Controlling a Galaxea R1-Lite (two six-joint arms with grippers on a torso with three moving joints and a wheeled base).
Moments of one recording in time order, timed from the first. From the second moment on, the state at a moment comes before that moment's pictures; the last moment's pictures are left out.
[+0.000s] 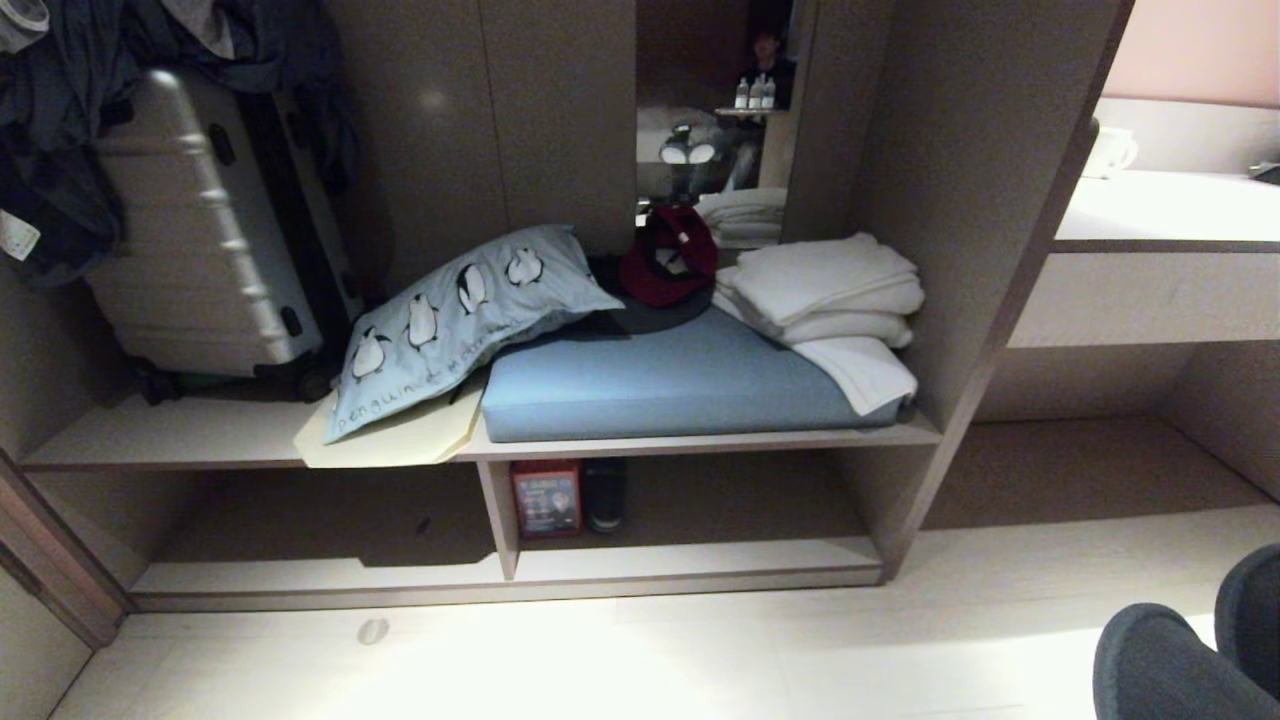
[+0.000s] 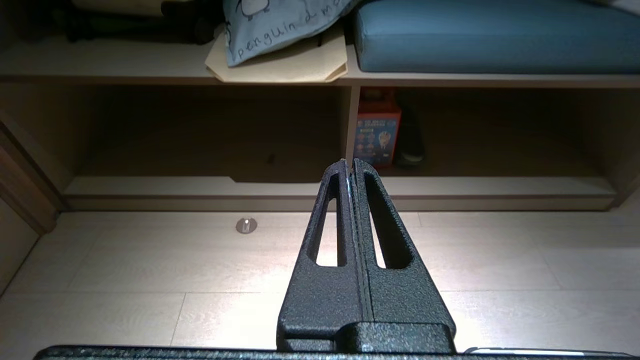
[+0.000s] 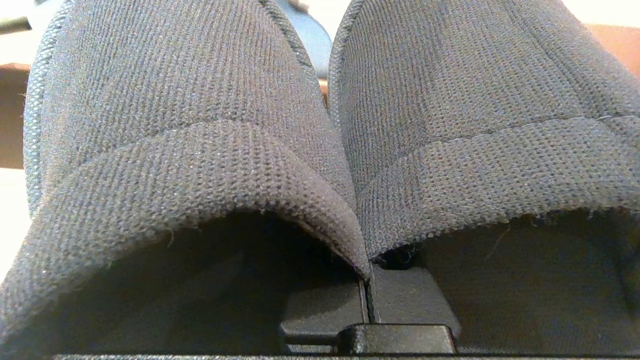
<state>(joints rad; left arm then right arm) -0.01 0.00 0.00 0.00 0.01 -0.05 0.02 0.00 0.00 0.01 0.00 -0.05</state>
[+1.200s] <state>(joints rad) -0.01 0.00 0.00 0.00 0.01 -0.06 0.02 0.00 0.00 0.01 0.00 -0.05</state>
